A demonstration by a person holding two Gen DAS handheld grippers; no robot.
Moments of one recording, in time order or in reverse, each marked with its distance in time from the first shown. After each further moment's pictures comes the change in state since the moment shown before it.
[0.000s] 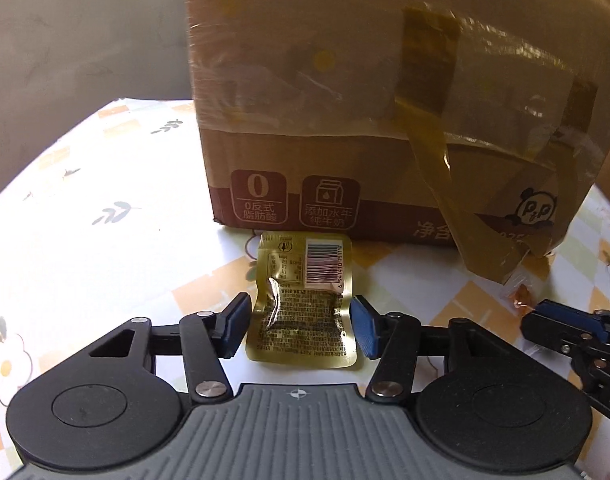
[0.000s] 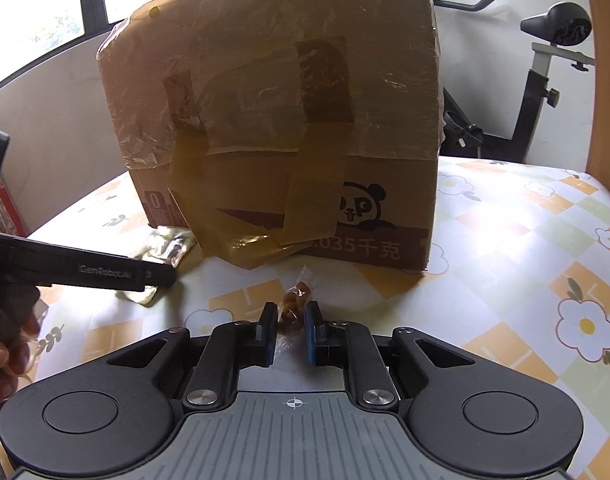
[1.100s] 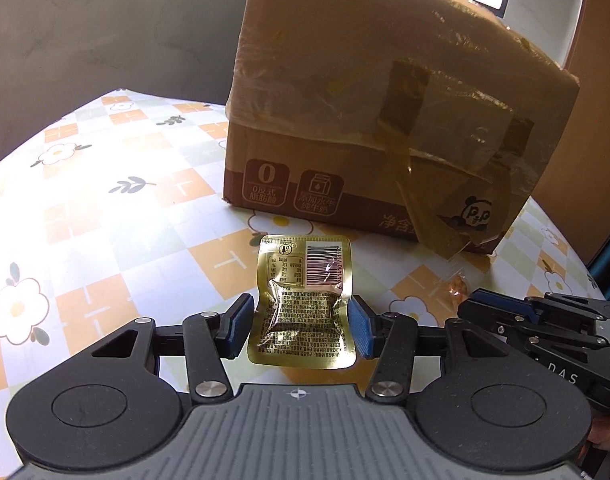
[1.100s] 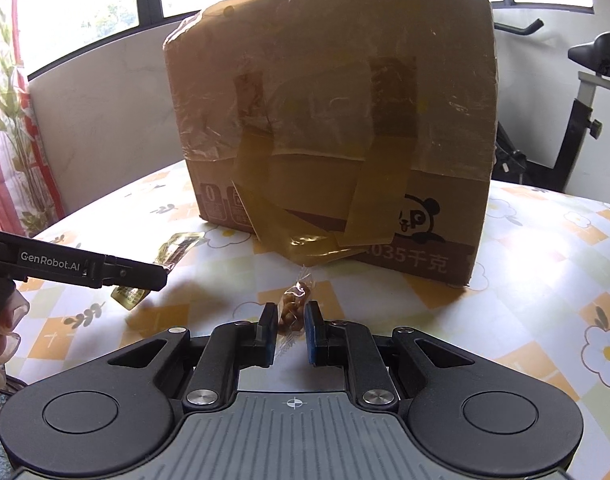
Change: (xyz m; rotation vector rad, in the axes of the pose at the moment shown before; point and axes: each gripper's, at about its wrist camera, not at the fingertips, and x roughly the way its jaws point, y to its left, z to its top) left arm -0.051 0.031 -0.039 -0.074 -0.071 -0.128; right arm -0.011 0.017 -0.005 -0.108 -0.024 0.105
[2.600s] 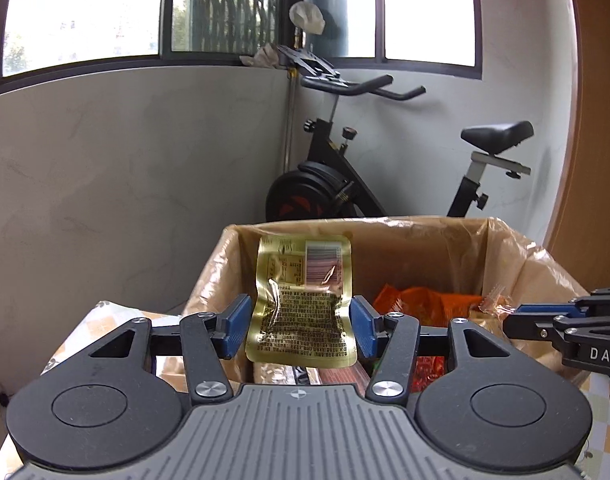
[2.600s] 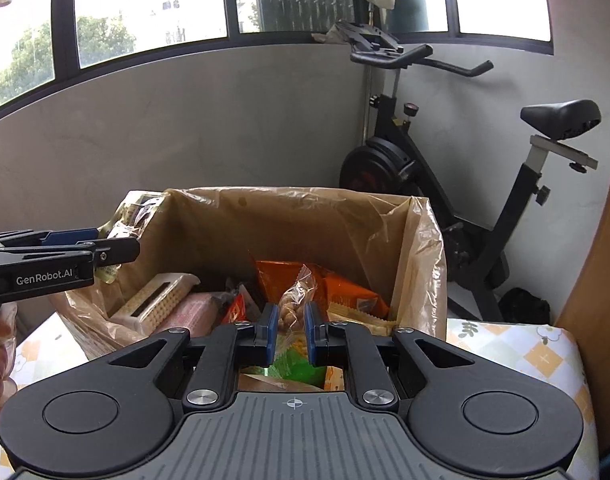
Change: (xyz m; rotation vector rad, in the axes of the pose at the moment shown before) left arm -0.002 -0.035 0.207 0.208 -0.241 0.050; right arm 0.016 -0.043 0.215 0.081 -0.024 -0.202
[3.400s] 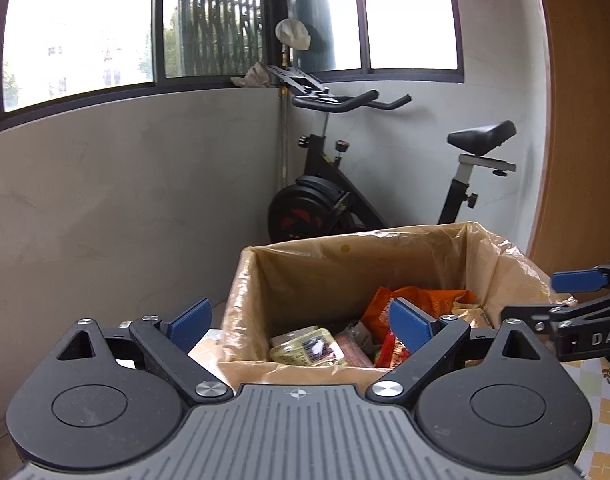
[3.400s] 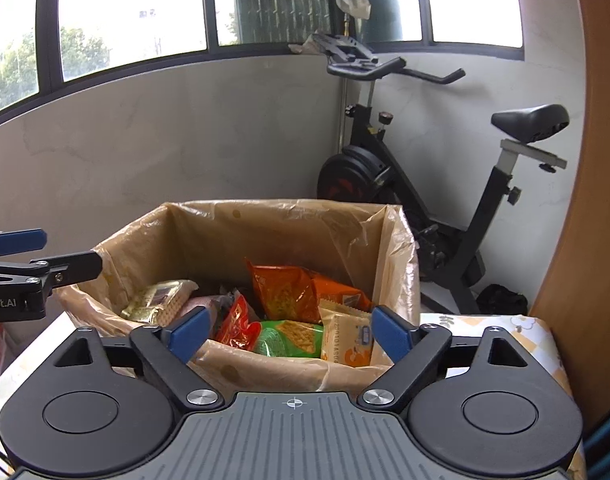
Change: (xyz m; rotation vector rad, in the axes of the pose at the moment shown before) left arm -0.056 0.003 0.012 0.077 -0.032 0.031; right arm -0.054 0.016 0.002 0.037 -0.056 -0.079
